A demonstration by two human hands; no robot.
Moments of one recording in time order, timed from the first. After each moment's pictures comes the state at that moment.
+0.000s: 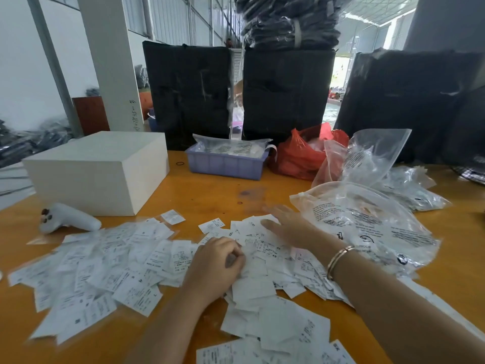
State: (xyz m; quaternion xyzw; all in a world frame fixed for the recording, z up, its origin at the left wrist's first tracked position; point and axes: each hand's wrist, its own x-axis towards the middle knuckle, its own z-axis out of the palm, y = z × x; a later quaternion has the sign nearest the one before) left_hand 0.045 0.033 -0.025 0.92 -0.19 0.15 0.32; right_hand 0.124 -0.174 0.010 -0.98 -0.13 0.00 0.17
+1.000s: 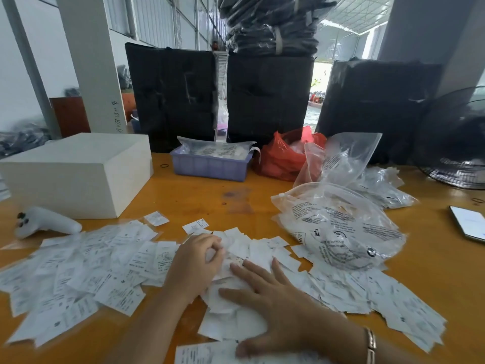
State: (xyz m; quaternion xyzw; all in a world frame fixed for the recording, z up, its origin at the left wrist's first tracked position) left_hand 0.043 0.032 -0.024 0.90 -0.17 0.21 0.34; right_hand -0.021 -0.163 -0.017 -0.93 -0.36 0.04 0.07
